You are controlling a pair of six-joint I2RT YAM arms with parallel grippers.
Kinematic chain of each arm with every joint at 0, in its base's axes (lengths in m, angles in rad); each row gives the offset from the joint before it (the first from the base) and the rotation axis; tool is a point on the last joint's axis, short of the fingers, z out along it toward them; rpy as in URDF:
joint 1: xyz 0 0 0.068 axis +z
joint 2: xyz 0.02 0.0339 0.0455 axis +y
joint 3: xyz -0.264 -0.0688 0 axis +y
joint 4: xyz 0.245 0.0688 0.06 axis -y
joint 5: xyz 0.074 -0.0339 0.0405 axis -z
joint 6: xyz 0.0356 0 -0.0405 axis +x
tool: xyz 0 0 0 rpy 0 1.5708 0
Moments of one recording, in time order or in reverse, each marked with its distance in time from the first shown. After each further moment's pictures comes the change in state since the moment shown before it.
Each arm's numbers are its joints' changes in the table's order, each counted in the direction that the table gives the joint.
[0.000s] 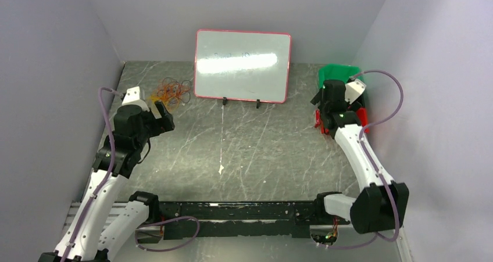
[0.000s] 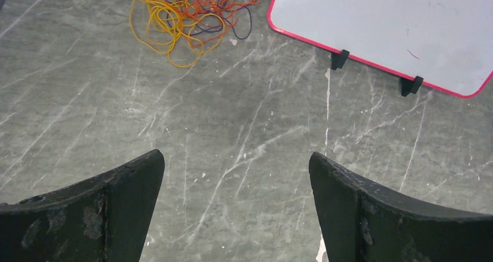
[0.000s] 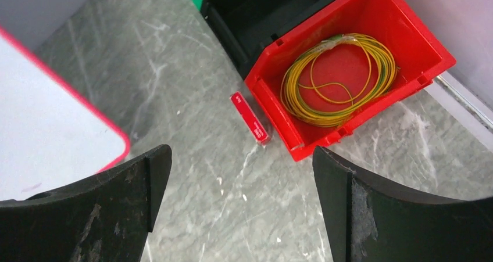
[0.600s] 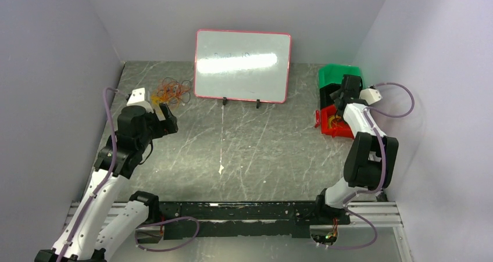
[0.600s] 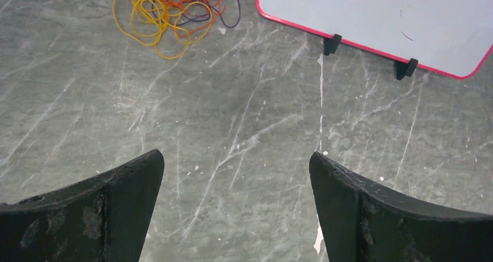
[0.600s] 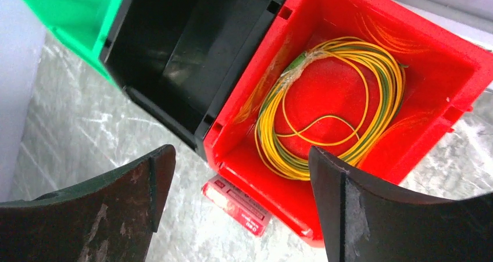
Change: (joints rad) left arm -0.048 0.001 0.005 -0.014 0.005 0.000; right arm -0.301 0.407 -0.125 0.092 -0.122 0.272
